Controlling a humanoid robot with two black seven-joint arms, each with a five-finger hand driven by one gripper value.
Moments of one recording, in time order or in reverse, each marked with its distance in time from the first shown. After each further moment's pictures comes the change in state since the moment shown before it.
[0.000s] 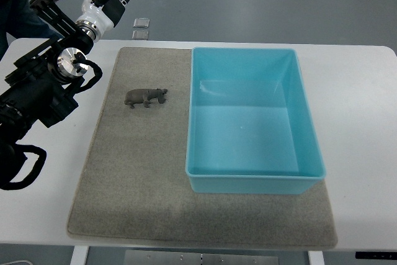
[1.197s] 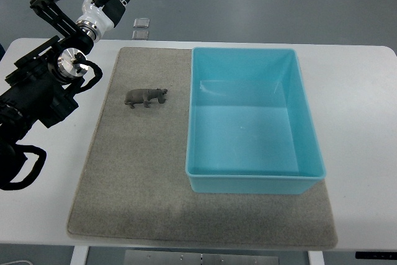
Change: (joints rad) left arm 0.000 -0.001 0.010 0.001 0.001 -0.004 -0.005; right arm 0.000 0.000 0.000 0.000 0.000 0.000 0.000
